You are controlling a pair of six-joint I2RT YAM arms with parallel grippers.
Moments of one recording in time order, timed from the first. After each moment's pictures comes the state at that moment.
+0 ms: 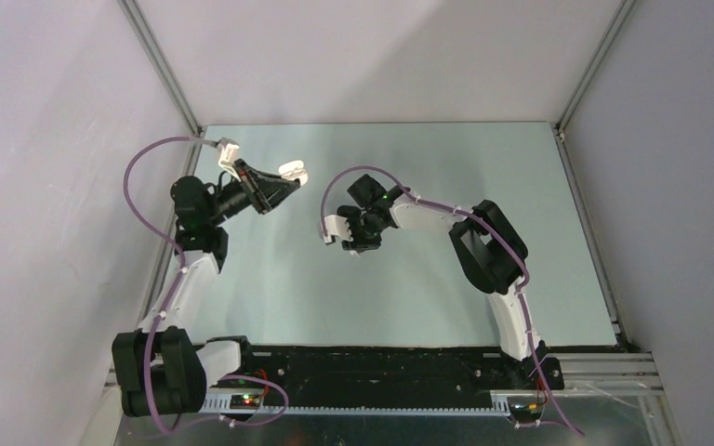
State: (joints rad) left arm 0.08 1.13 0.71 0.51 0.99 -0.53; right arm 0.77 2.13 1.57 -0.57 -0.41 -1.05
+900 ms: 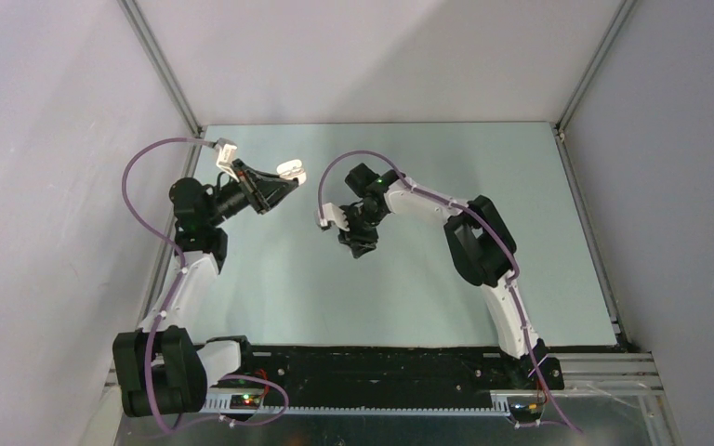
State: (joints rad) left arm 0.09 1.13 0.70 0.55 0.99 -0.55; right arm 0.74 2.22 1.79 -0.85 -0.59 -0.98
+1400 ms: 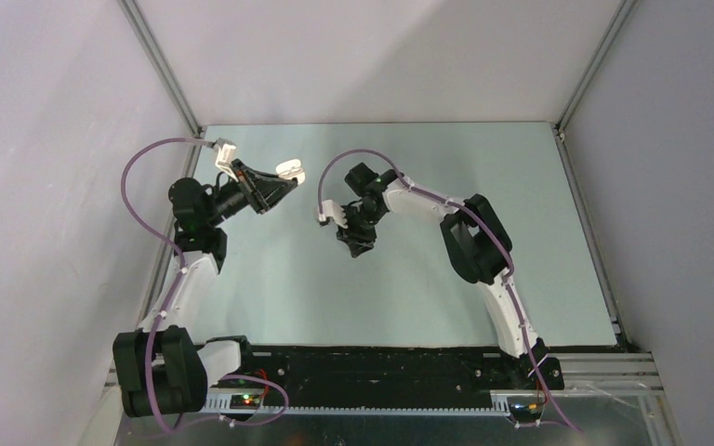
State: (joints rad) left arm 0.09 1.13 0.70 0.55 0.99 -0.55; right arm 0.73 2.26 1.82 -0.84 -0.61 -0.90
